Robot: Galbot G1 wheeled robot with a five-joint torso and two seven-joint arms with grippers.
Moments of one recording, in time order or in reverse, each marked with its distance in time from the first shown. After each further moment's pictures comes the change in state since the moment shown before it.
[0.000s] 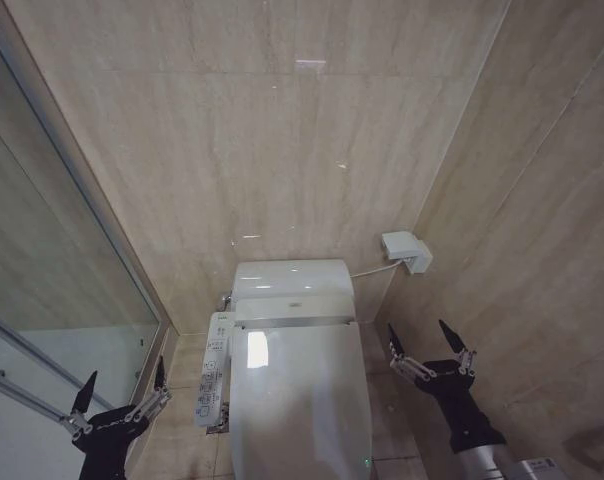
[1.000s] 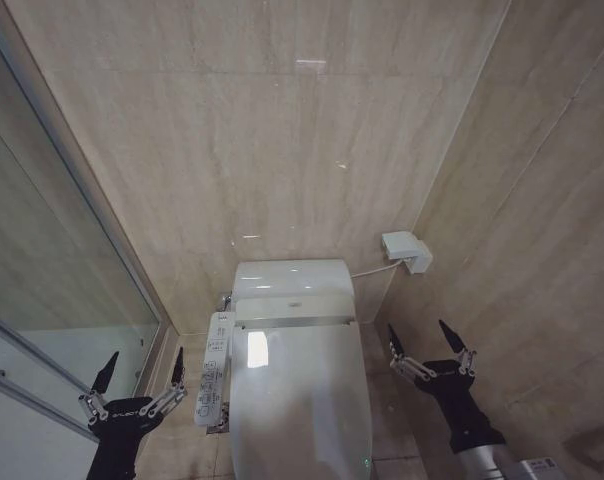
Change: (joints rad) left arm 0.014 0.033 0.001 -0.028 0.017 -0.054 0.078; right arm 0.000 0.000 0.000 0.000 0.000 0.000 0.000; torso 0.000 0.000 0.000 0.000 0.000
